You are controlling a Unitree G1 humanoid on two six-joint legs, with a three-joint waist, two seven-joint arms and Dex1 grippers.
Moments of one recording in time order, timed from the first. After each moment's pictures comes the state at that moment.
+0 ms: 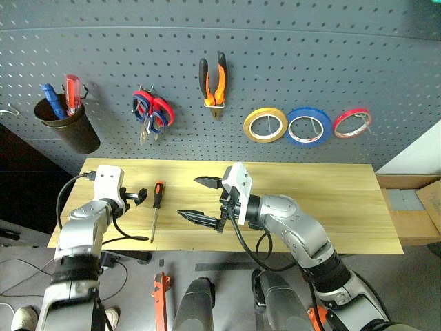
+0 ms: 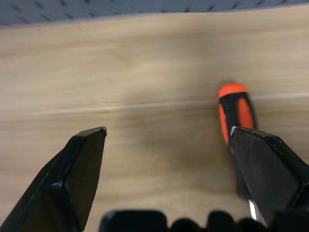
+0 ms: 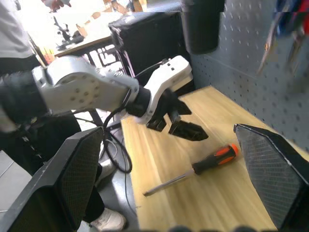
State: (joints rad) left arm -0.47 0.59 0.18 0.52 -0.16 0.53 -0.42; right arm -0.49 -0.10 0.41 -0.11 0.32 0.44 0.69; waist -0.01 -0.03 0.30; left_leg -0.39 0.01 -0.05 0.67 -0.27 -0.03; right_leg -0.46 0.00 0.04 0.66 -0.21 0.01
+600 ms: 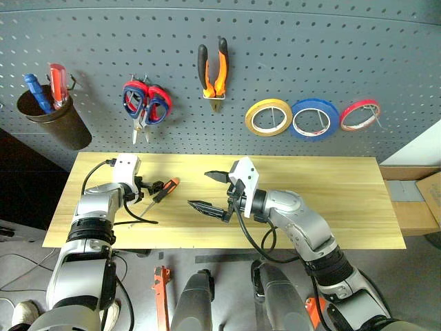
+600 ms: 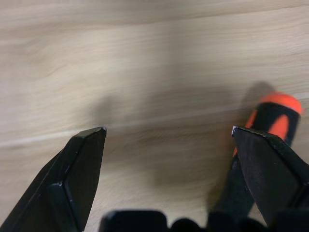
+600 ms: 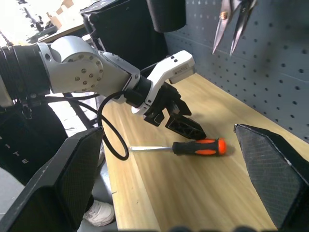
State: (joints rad) left arm -0.69 0.58 0.11 0.77 -0.12 0.52 -0.54; right arm -0.49 -0.11 0.37 -0.09 0.30 0.44 0.68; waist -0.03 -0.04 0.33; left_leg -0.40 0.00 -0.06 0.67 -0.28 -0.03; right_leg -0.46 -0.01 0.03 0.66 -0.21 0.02
